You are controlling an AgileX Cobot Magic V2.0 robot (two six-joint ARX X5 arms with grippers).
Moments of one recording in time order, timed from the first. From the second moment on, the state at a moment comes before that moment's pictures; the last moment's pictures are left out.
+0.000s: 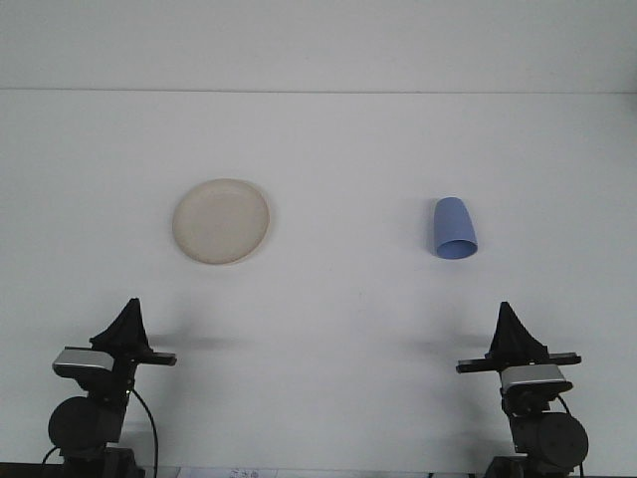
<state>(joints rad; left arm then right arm) -0.05 0.01 0.03 0.20 0.00 -0.04 0.00 0.00 0.01 0.17 -0.10 0.02</state>
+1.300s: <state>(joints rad) -0.05 0.01 0.03 0.20 0.00 -0.04 0.00 0.84 0.86 -0.32 -0.02 0.09</state>
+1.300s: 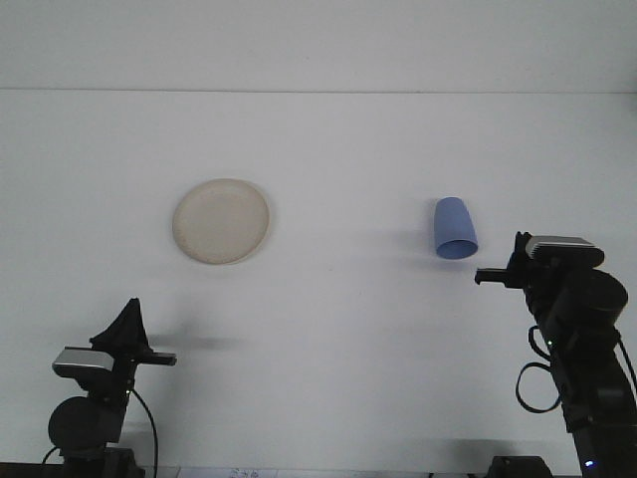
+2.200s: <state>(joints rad) -0.05 0.01 0.03 0.20 0.00 -0.04 0.00 1.24 0.38 0.56 -0.03 0.07</state>
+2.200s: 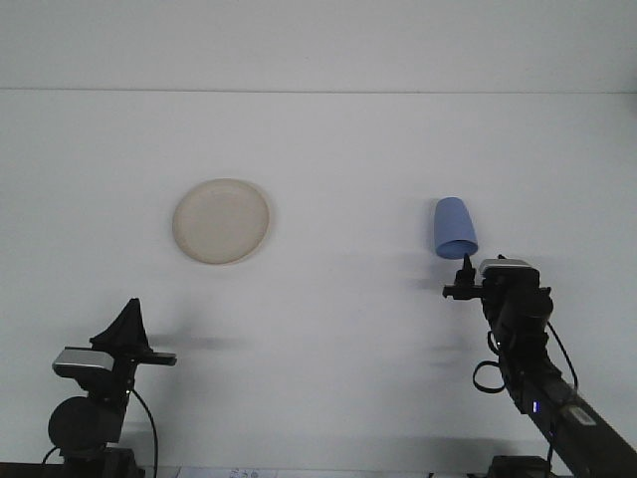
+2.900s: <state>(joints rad) -0.05 0.01 0.03 0.20 0.00 -0.04 -0.11 1.67 0.66 0.70 -0.31 0.03</state>
